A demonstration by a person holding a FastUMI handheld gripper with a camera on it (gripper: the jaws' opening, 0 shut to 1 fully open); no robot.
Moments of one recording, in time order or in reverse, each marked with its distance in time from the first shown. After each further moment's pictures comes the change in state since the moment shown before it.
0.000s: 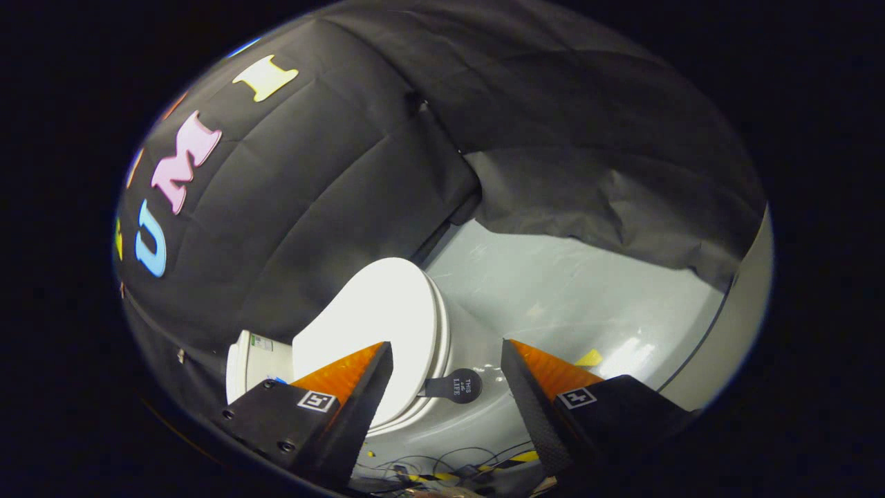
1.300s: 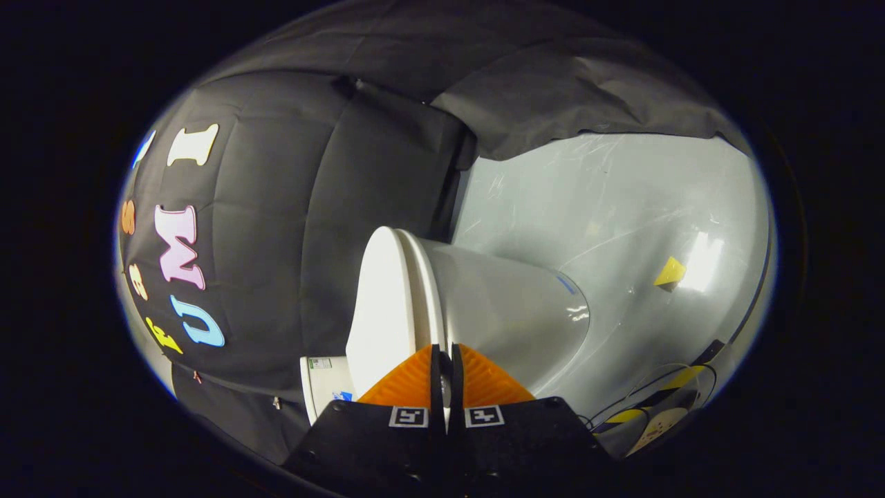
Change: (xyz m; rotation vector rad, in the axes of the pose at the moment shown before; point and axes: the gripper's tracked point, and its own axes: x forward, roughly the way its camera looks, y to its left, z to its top) arm 0.059 -0.014 -0.055 0.362 0.191 0.216
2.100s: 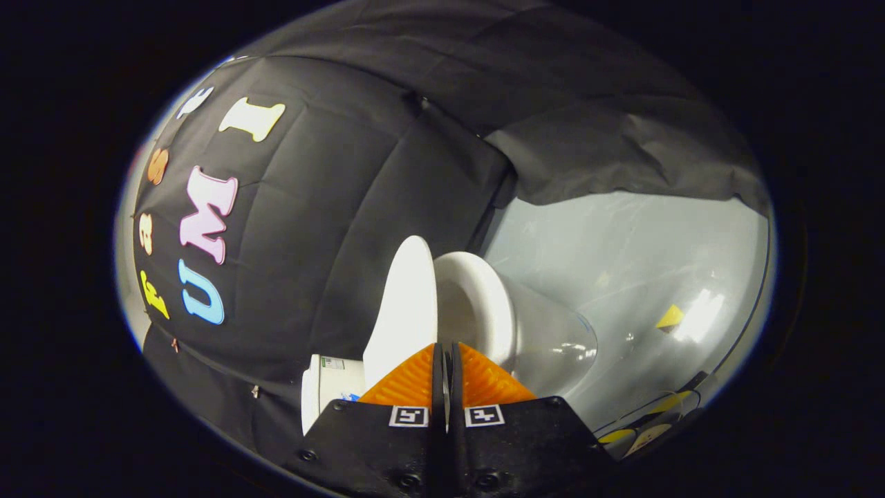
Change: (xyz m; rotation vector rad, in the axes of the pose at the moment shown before) arm -0.050 0.099 -0.008 -0.229 -0.172 0.055
